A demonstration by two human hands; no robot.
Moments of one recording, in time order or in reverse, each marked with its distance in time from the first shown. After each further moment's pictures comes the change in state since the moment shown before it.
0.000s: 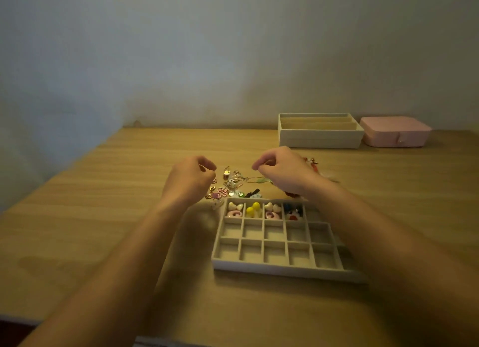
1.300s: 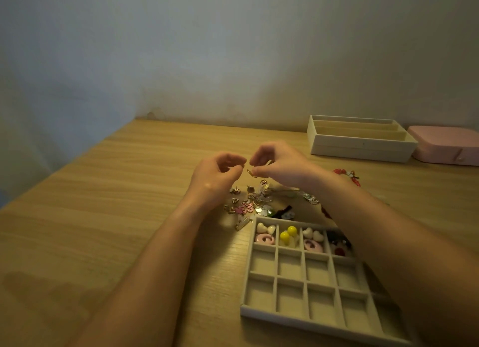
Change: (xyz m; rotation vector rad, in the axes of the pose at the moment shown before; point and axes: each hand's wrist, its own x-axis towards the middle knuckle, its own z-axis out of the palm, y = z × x) left_hand 0.043 -0.031 0.016 -0.439 -0.065 0.109; right_hand 0.083 -0.019 0.039 0.099 -0.166 -0.059
